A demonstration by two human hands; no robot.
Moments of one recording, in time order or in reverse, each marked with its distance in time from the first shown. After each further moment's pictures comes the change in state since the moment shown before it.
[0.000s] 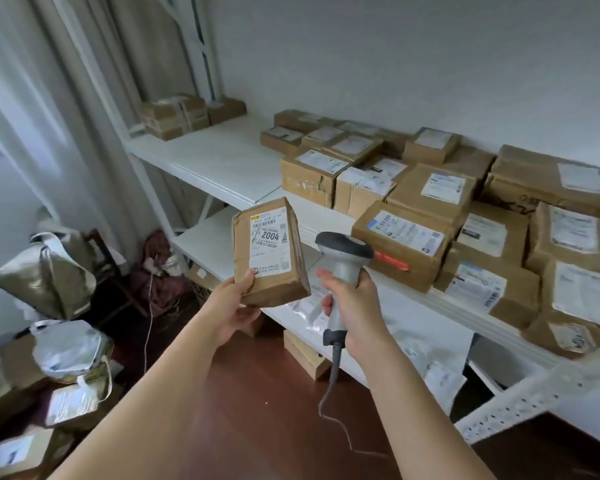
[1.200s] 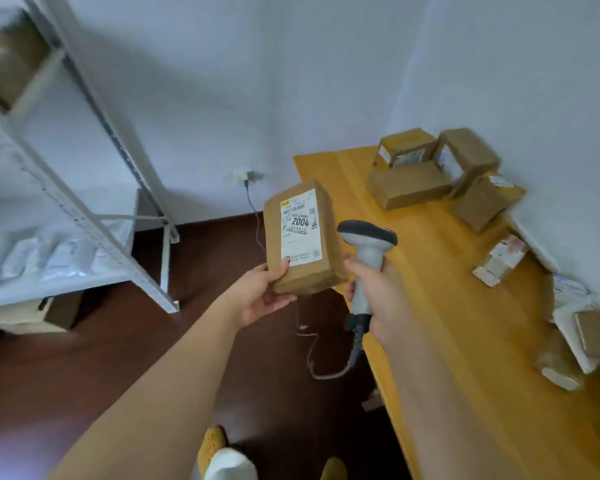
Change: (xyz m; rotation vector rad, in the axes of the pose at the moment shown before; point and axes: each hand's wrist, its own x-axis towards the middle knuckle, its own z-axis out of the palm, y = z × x) left_hand -0.566 -0.531 0.459 0.560 -0.929 -0.431; right_hand -0.603 0.107 -0.699 0.250 0.896 0.041
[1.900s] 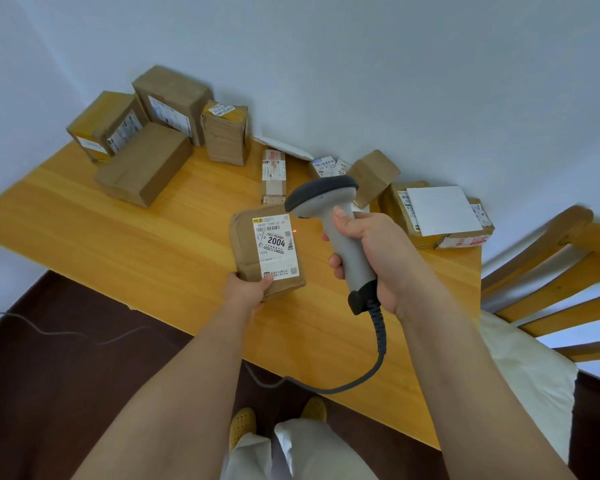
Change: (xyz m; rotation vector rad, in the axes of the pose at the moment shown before) left_hand 0.137 -0.116 0.258 0.688 -0.172 -0.131; right_hand -0.055 -0.055 -0.191 0.290 0.595 0.060
